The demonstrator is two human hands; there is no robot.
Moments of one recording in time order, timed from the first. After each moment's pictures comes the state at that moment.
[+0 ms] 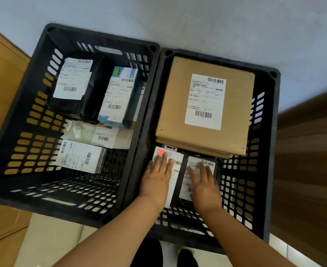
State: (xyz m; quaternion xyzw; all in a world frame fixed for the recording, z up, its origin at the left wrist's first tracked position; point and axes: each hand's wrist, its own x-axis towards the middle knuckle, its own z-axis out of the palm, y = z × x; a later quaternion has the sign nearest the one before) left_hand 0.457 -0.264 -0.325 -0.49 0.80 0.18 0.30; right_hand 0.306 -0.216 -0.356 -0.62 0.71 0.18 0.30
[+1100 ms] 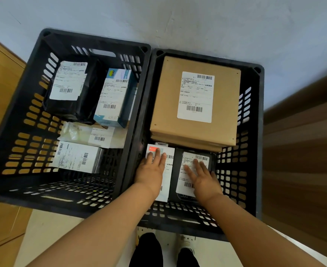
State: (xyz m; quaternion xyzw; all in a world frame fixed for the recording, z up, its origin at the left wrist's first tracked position) left_hand 0.458 -0.272 -0.316 -0.48 0.79 0.19 0.33; right_hand 0.288 -0.218 -0.350 -0.65 0.64 0.29 0.31
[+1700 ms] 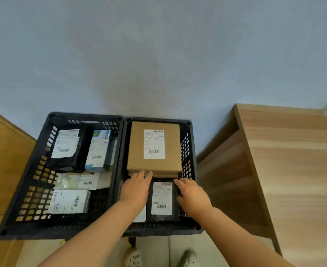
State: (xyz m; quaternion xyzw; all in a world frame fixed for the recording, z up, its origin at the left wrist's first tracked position) left_hand 0.437 -0.263 -0.119 -0.49 0.83 0.20 0.16; right_hand 0.265 -0.194 -0.101 -0.62 0.72 0.08 0.28
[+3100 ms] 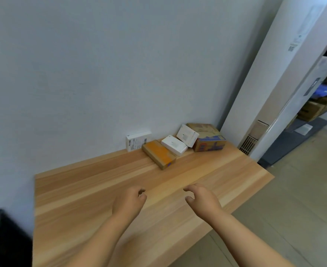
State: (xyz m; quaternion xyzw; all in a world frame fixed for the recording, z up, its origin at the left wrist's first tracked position) left_hand -0.195 0.005 0.074 -0.36 0.86 0.34 -0.09; right_hand -0.347 0.180 0.110 -0.39 0.91 -0.13 0.11
